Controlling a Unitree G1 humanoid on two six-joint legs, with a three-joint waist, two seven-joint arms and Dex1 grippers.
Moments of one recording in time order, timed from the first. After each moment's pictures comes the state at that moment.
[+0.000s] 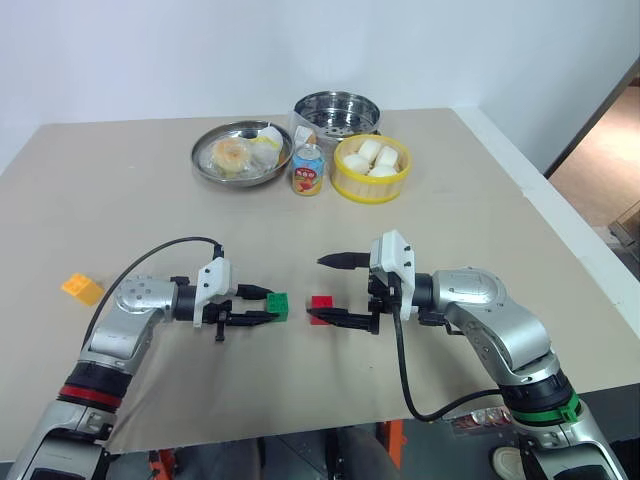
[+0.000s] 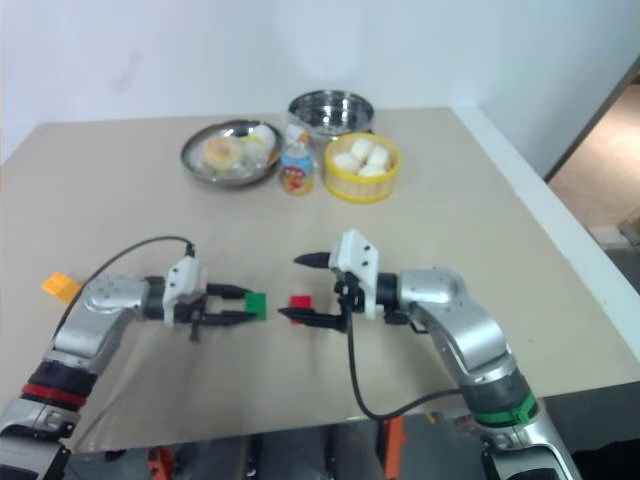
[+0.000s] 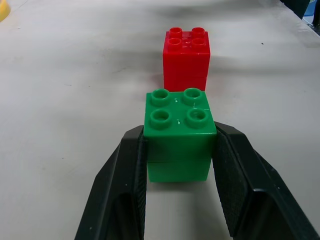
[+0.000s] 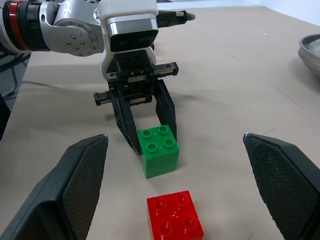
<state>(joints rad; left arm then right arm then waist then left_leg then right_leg) -0.39 0.60 -0.14 0.17 -0.32 -0.01 -1.31 -0.44 -0.55 0.20 -0.32 0.42 0.47 0.98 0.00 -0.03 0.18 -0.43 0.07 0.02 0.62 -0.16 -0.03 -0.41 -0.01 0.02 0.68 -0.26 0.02</state>
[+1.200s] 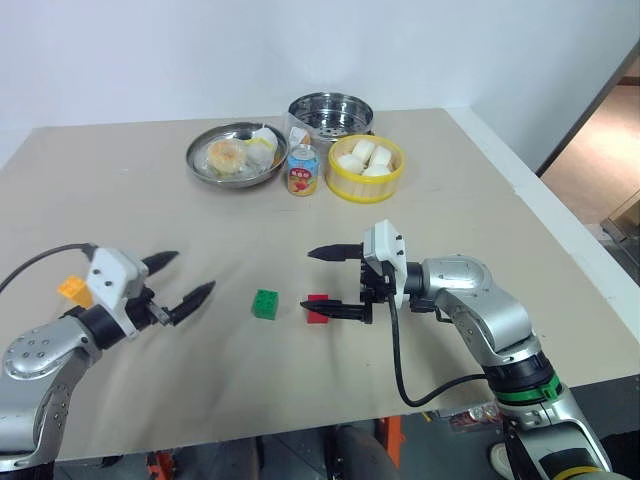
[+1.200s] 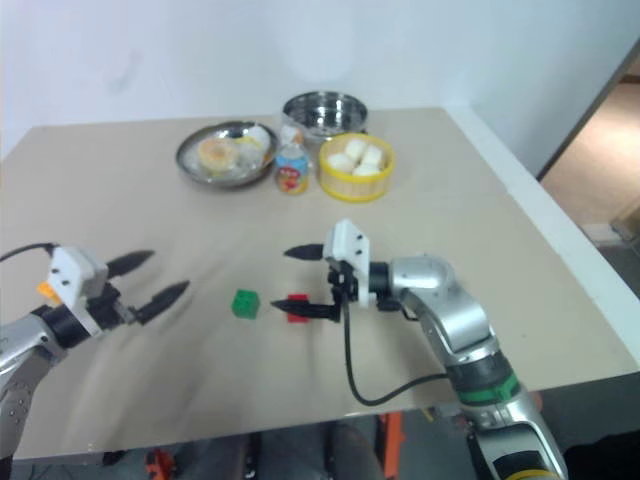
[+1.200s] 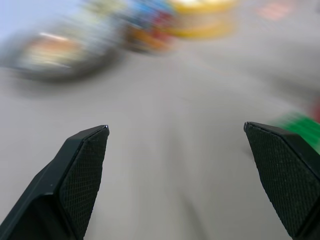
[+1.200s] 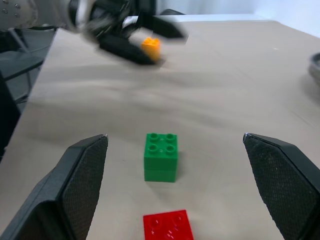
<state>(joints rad) 0.05 0.53 0.44 -0.45 -0.44 0.37 -0.56 -0.54 -0.48 0.23 -0.15 0.40 0.38 1.08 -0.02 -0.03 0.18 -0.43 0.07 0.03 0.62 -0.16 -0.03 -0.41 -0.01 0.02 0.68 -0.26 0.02</state>
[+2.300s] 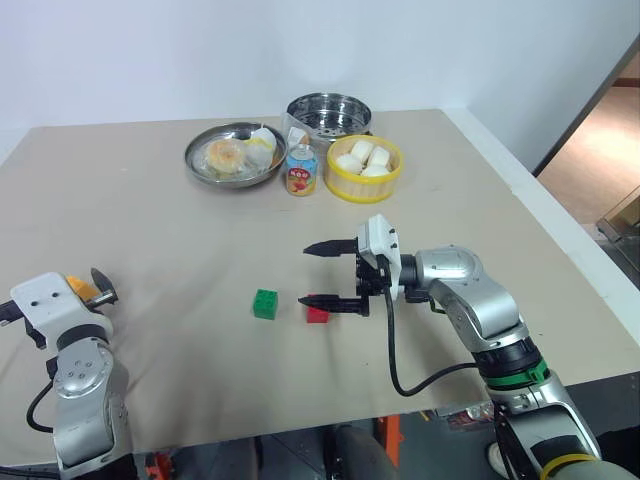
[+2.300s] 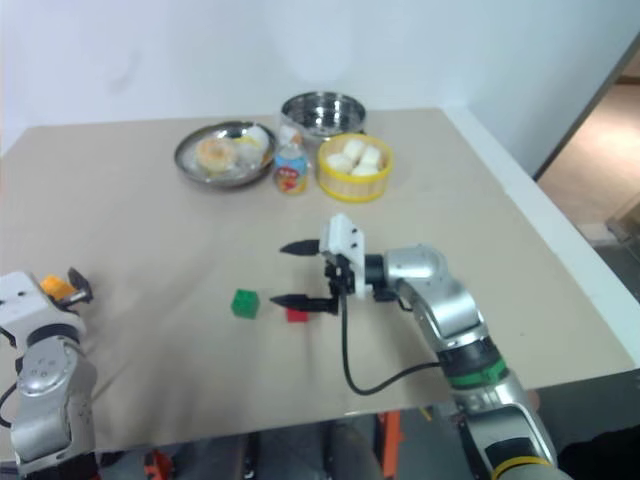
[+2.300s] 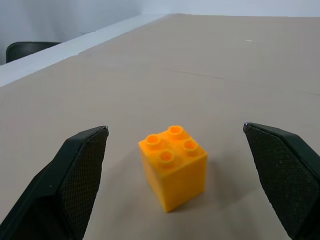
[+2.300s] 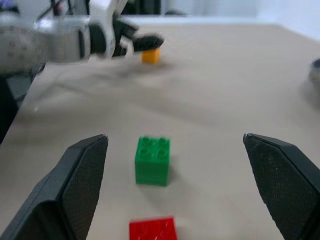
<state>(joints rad) -0.04 0.10 0.49 -0.36 -0.12 0.39 0.28 -0.59 -0.44 0.21 -0.07 0.38 0.34 1.10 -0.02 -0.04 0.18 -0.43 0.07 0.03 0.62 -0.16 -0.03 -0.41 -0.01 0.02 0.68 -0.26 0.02</state>
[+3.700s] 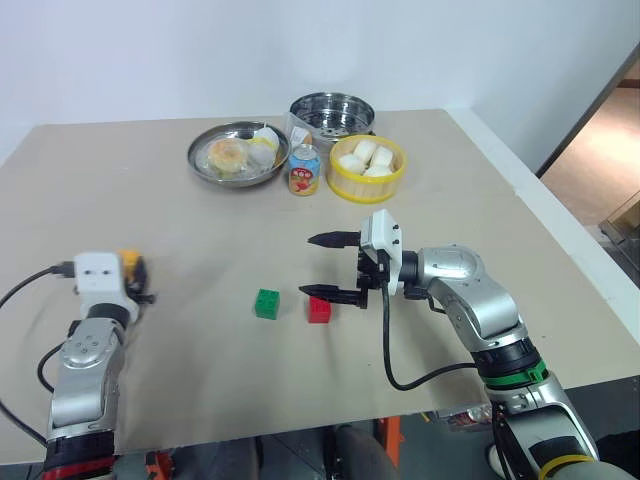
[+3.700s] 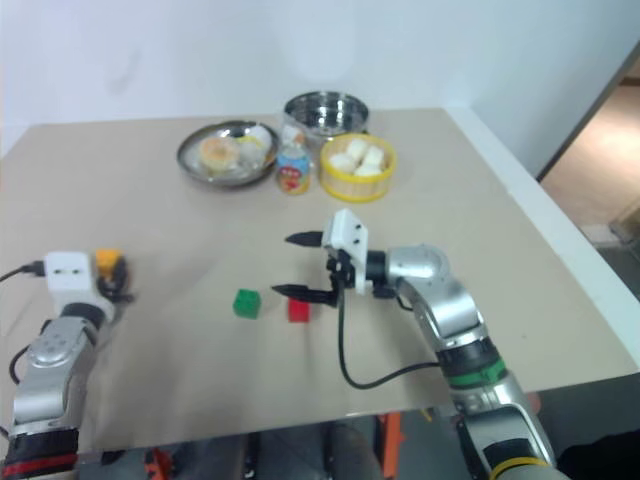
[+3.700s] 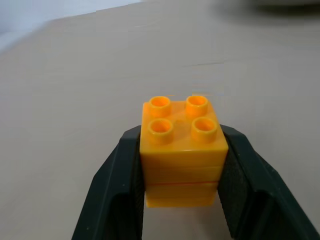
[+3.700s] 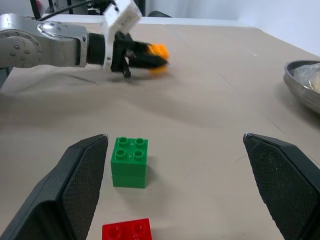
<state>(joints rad) -0.10 0.45 0.24 -0.05 -0.18 0.20 -0.30 -0.59 -0.46 0.21 -0.06 0.35 0.30 1.06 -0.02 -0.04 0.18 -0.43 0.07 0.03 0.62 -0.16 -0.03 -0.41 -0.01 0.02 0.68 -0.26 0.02</state>
